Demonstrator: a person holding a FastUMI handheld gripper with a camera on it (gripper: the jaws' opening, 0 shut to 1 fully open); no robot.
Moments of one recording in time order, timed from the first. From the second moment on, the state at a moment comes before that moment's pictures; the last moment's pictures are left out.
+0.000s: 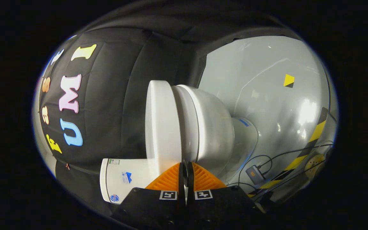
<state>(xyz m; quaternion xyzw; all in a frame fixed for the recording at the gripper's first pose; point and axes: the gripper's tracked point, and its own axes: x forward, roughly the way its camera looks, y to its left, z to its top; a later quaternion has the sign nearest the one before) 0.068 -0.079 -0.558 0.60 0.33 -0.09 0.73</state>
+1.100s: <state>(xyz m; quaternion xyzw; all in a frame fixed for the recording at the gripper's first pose) 0.091 -0.044 -0.427 0.31 0.37 -0.10 0.87</state>
